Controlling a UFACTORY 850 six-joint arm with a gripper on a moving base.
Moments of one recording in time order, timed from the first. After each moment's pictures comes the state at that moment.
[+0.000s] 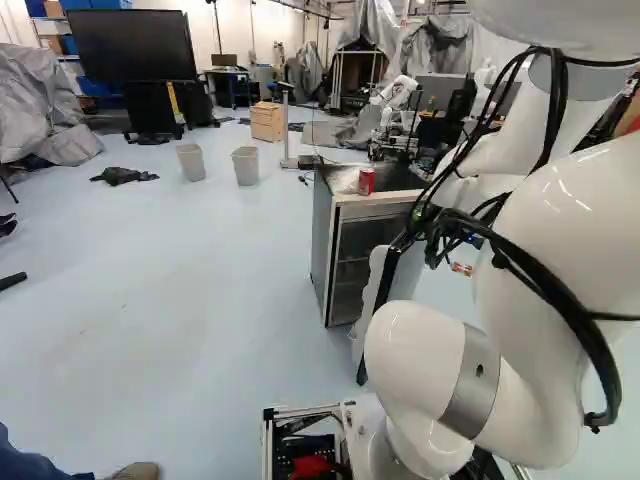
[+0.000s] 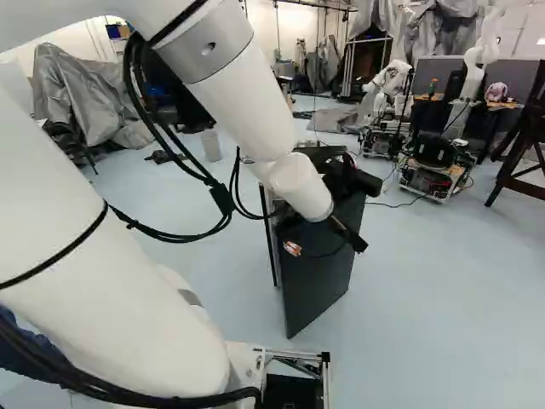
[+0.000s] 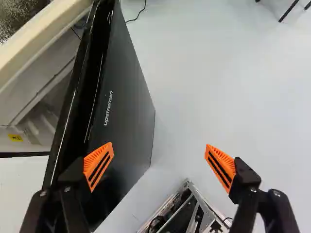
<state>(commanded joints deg) -38.6 5.2 -25.5 3.5 3.8 2.4</state>
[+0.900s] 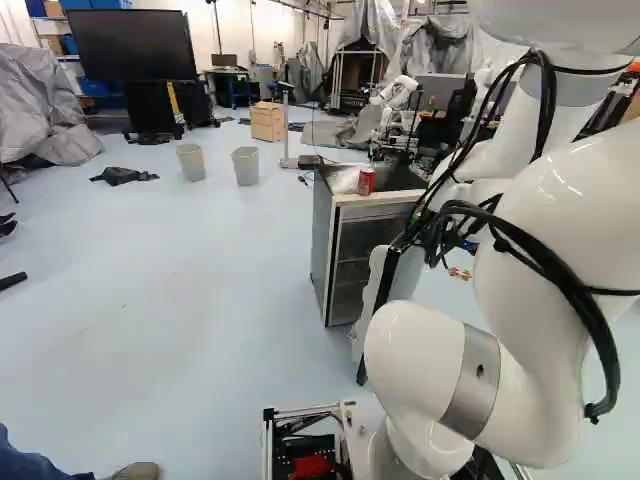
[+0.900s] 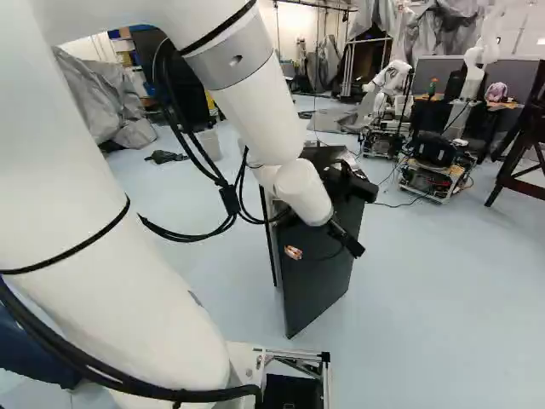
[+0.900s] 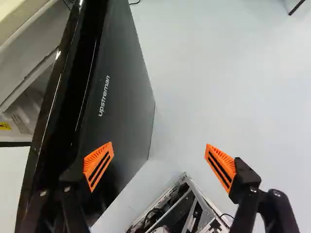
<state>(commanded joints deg) -37.6 2.0 -25.9 2.8 3.8 2.4</state>
